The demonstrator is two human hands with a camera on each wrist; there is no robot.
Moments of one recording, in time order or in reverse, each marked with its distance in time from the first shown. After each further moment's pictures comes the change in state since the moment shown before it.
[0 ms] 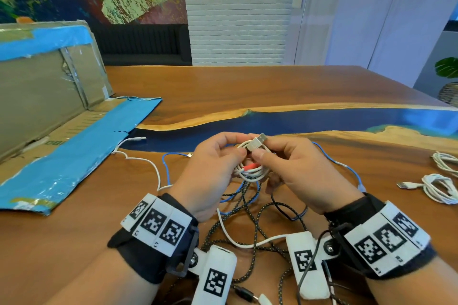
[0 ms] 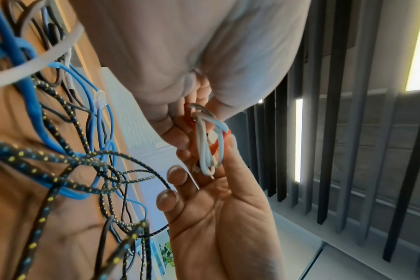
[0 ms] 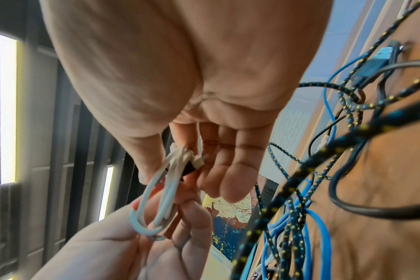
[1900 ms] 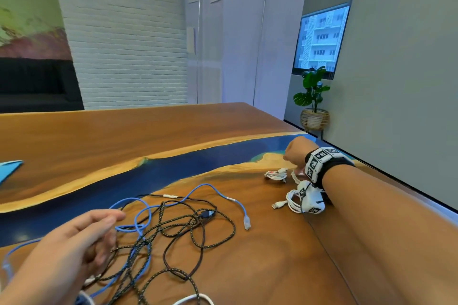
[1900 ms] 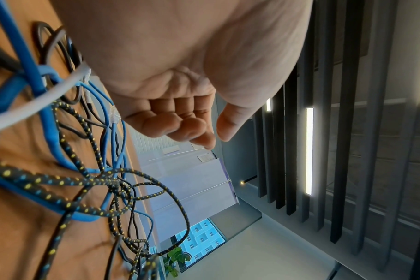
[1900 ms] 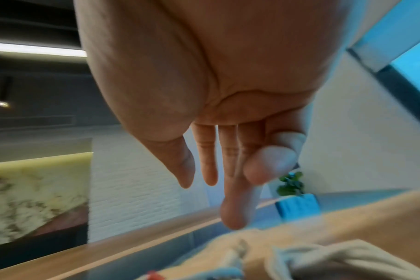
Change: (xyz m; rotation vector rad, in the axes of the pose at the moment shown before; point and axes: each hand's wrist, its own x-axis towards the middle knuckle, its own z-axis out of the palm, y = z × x) left_hand 0.031 -0.026 -0.025 0.043 0.054 -0.074; right_hand -0.003 0.049 -0.304 -0.959 0.514 0.832
